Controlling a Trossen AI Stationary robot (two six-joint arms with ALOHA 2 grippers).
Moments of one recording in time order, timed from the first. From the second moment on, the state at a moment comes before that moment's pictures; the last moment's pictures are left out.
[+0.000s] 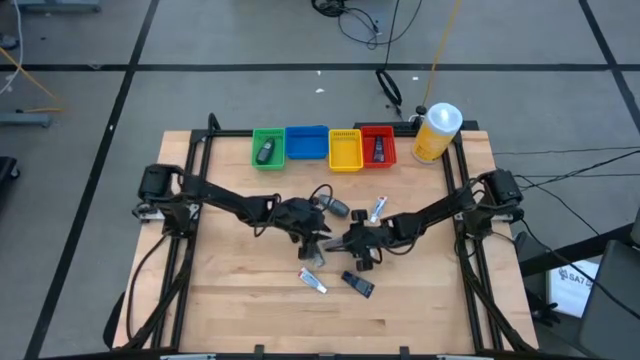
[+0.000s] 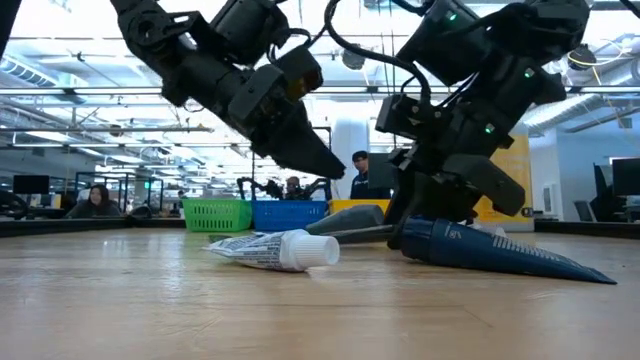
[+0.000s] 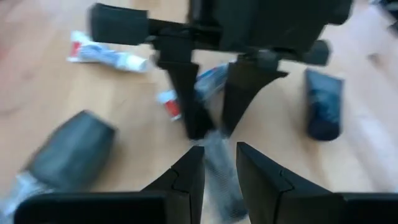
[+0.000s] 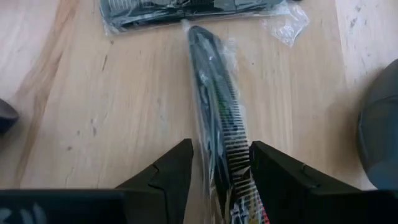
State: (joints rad) left arm -0.04 1.77 0.88 0.31 0.10 0.02; right arm 0.19 1.79 0.78 0.01 0.27 -0.07
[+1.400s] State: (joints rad) left arm 0.03 1.54 0.32 0.74 -0.85 -0.26; right arm -0.56 1.79 0.81 0.63 0.08 0.47
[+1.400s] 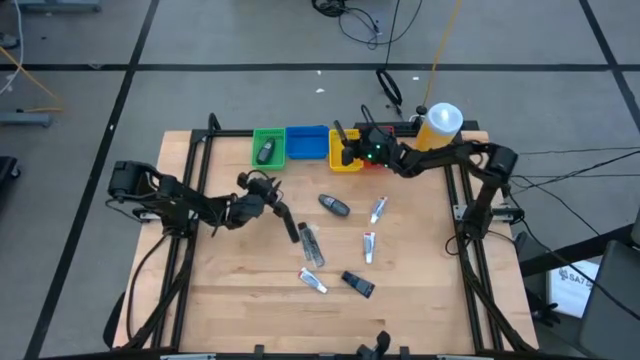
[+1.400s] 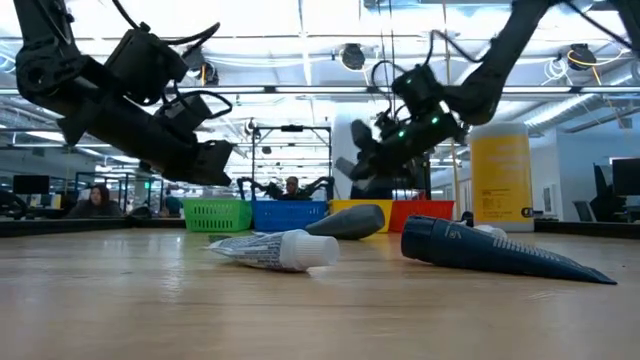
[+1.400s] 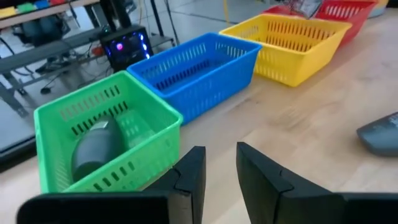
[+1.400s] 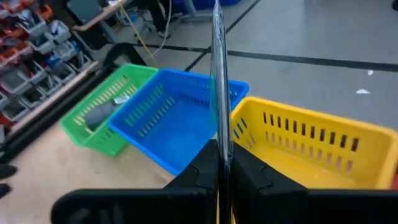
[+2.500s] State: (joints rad) left arm 0.01 1.54 0.32 0.82 -0.78 -0.08; right arm -0.46 1.68 0.85 0.51 -0.08 0.10
